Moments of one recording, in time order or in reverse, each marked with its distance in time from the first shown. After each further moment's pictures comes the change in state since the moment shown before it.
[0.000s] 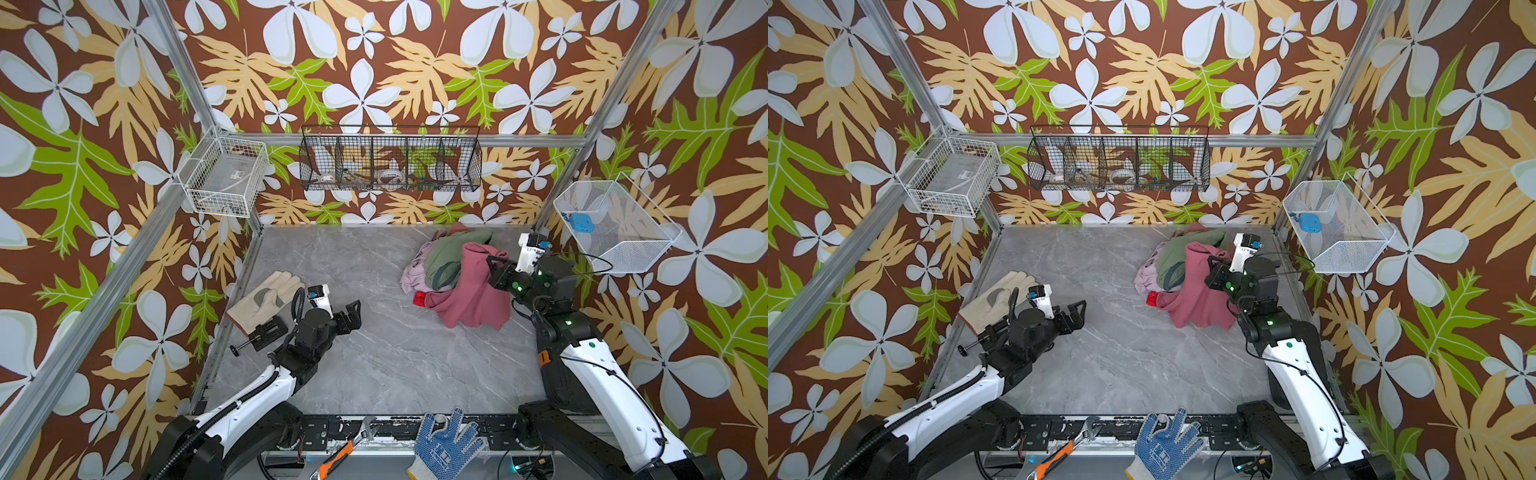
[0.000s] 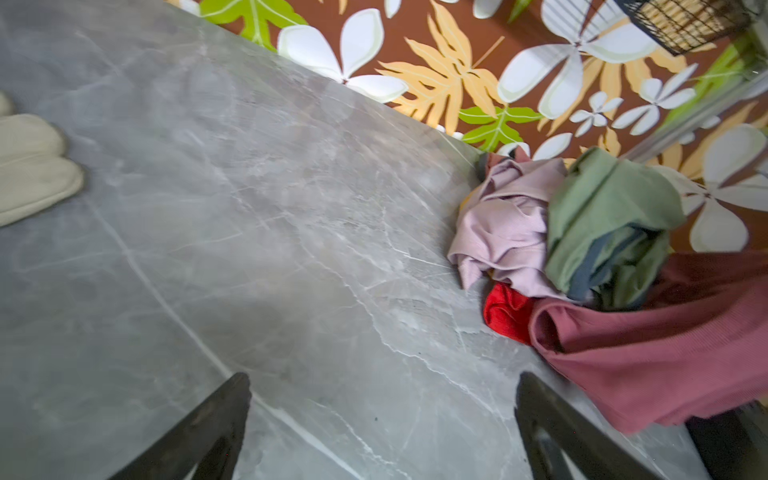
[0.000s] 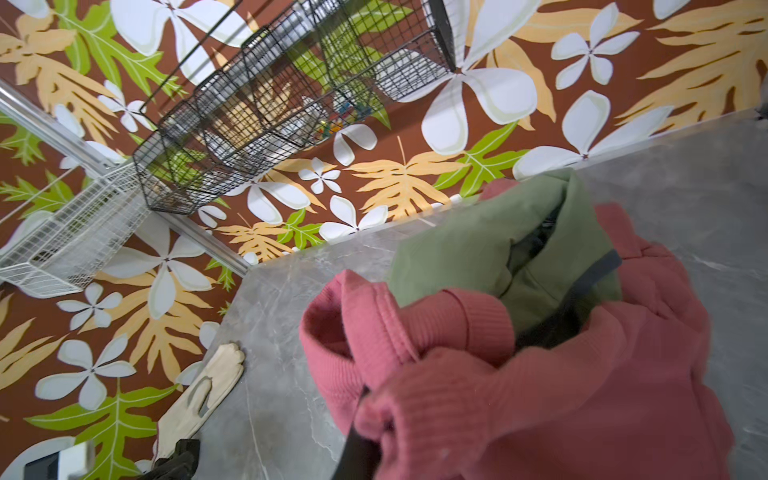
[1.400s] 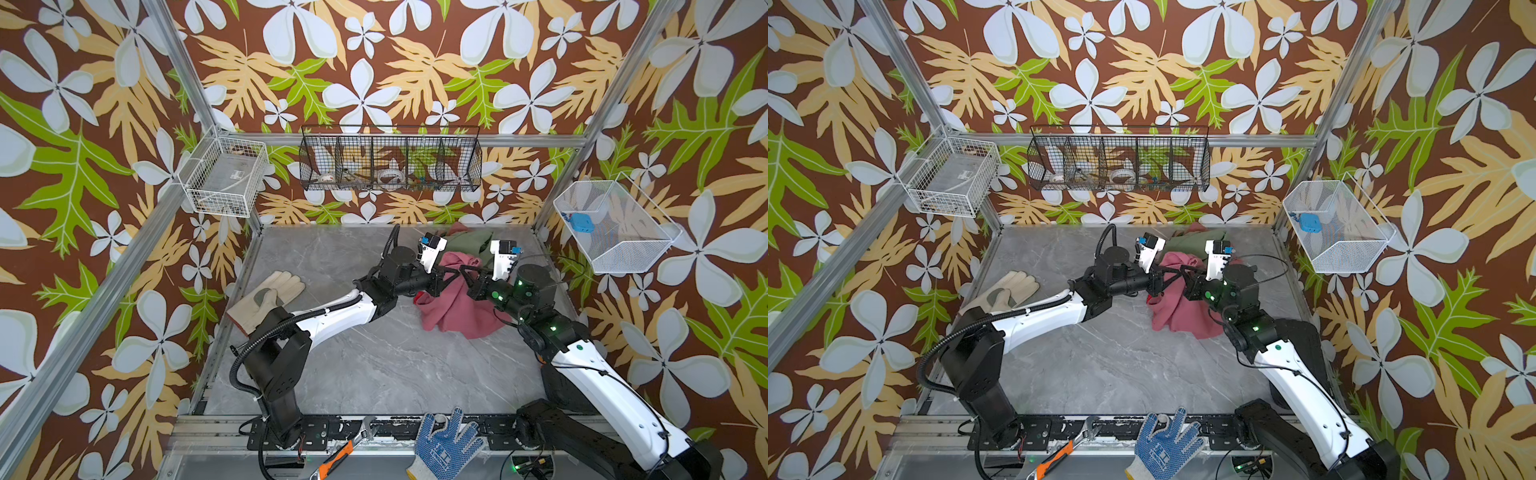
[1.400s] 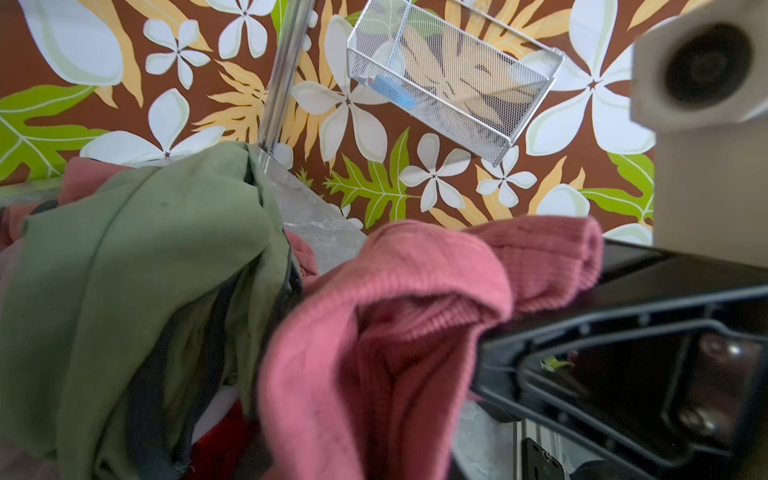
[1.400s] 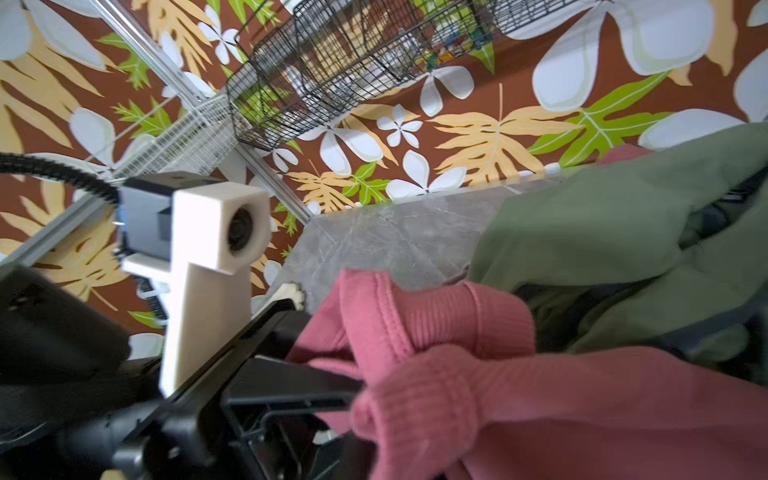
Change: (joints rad) left arm -0.312 0.761 0.900 0.061 0.493 0.178; right arm 0.182 0.000 -0.044 0.034 -0.003 -0.006
